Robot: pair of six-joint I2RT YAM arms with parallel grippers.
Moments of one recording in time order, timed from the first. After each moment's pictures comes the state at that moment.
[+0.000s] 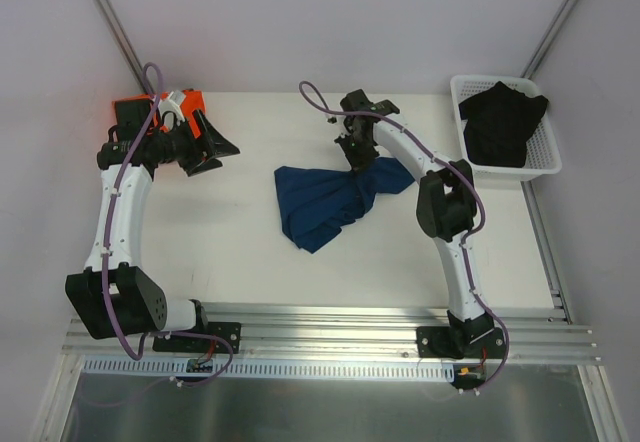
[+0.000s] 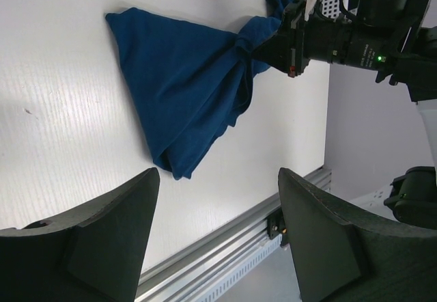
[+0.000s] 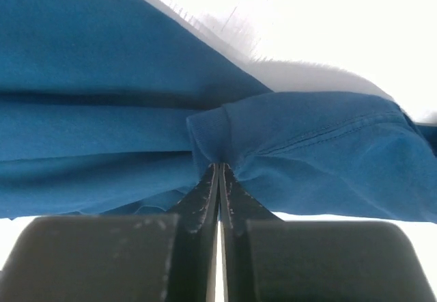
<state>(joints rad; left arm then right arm) 0.17 1.34 1.33 -0.76 0.77 -0.44 0.51 2.30 2.13 -1.07 -0.06 -0.07</state>
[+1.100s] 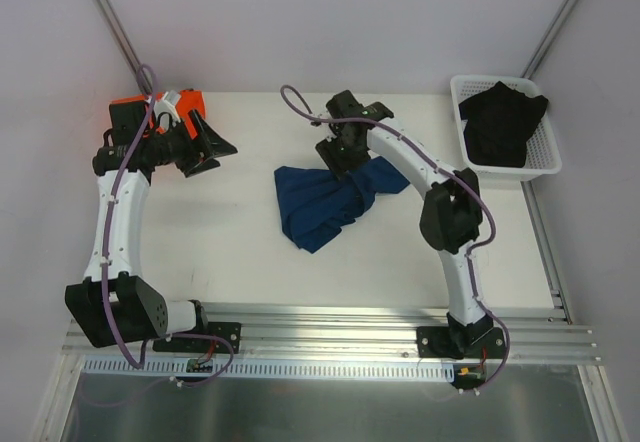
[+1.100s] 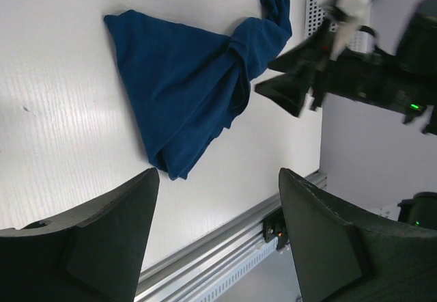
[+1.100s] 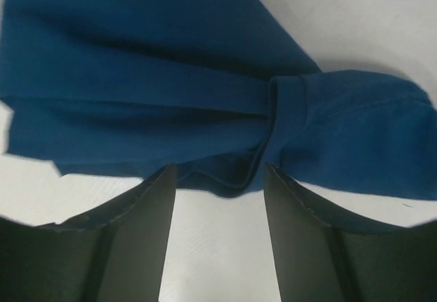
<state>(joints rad) 0.18 1.31 1.31 -0.75 0.78 -0.46 0.63 2.11 2.06 -1.07 -0.07 -0.10</state>
